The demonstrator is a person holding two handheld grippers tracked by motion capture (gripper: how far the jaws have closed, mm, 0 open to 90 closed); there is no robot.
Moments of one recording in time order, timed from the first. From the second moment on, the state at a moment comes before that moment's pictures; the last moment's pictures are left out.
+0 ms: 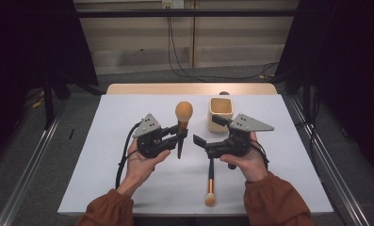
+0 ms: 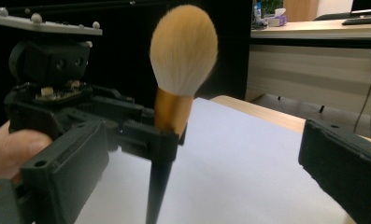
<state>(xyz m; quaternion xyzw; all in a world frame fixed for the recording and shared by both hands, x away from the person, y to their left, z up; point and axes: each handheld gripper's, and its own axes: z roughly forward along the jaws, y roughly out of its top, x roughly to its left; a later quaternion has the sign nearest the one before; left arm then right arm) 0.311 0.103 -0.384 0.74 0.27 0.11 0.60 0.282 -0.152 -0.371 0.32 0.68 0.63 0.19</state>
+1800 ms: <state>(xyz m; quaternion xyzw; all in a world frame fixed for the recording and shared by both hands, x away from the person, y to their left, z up) 0.312 0.096 -0.388 0.74 0.27 0.12 0.60 0.317 -0.120 -0.372 0.32 0.70 0.63 0.11</state>
